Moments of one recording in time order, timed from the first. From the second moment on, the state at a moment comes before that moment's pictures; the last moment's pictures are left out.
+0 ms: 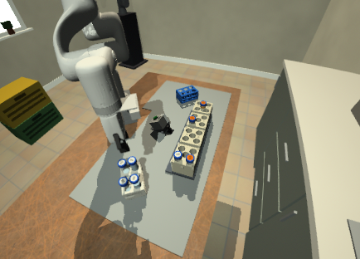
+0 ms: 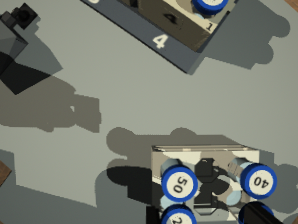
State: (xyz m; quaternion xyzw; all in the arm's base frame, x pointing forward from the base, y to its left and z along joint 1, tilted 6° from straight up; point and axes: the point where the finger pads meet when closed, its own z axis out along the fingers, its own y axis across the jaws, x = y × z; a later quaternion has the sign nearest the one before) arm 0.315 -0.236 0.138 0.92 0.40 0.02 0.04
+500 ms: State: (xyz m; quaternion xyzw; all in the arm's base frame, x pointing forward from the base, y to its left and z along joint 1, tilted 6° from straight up) arm 0.317 -0.238 0.112 0.92 0.40 0.02 0.04
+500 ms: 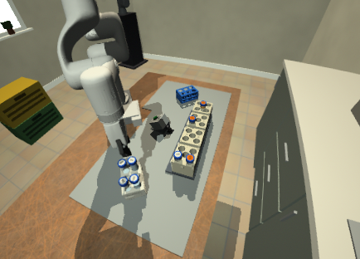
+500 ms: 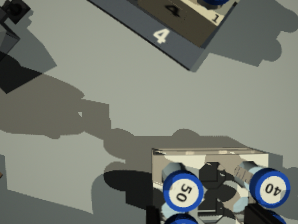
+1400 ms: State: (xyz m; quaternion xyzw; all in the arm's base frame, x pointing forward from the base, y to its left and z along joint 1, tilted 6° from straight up) arm 0.321 -0.241 0.066 0.92 0.40 0.02 0.04
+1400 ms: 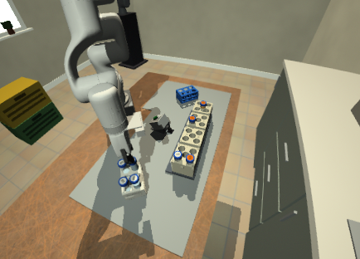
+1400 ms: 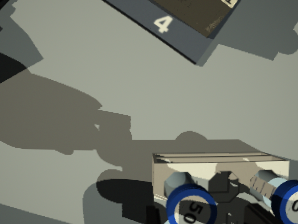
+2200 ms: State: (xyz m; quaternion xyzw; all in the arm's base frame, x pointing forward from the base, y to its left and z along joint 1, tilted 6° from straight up) arm 0.323 -0.243 0.037 0.92 0.40 0.02 0.04
